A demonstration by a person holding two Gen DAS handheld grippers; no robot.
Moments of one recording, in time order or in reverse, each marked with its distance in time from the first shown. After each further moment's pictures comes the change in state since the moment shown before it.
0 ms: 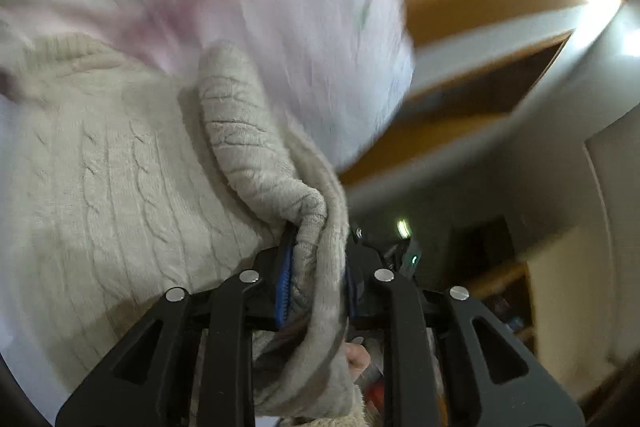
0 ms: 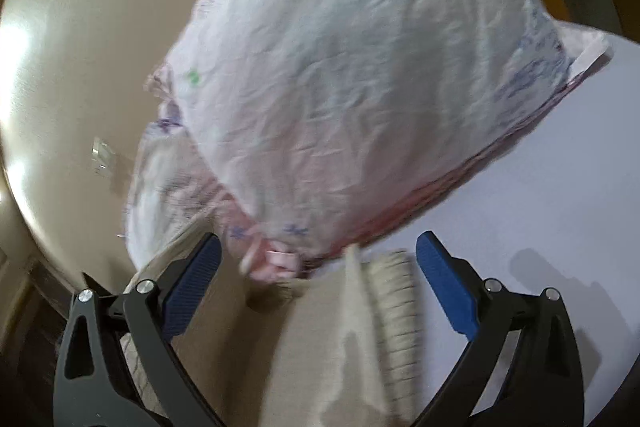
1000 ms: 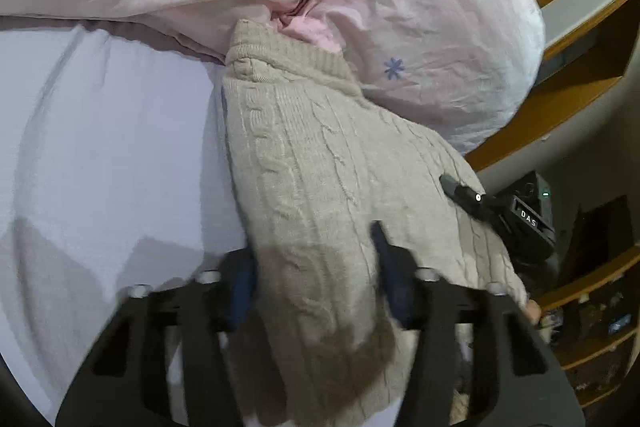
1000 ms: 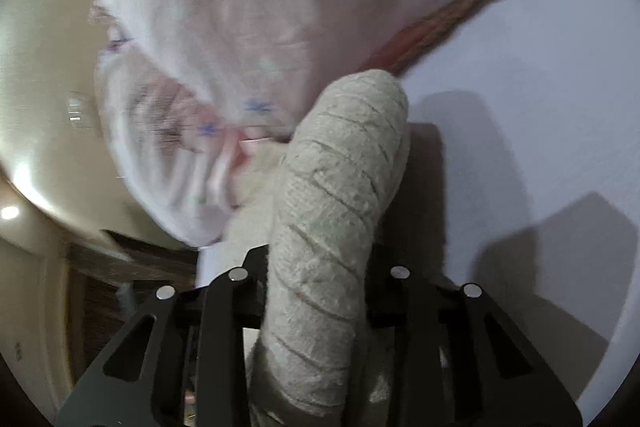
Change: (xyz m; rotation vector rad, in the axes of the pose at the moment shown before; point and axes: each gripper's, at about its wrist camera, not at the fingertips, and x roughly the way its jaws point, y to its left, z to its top) left arm -0.035 0.061 -0.038 0.067 -0.014 0.501; right arm 0.052 -0.006 -0.031 0.144 0.443 0.184
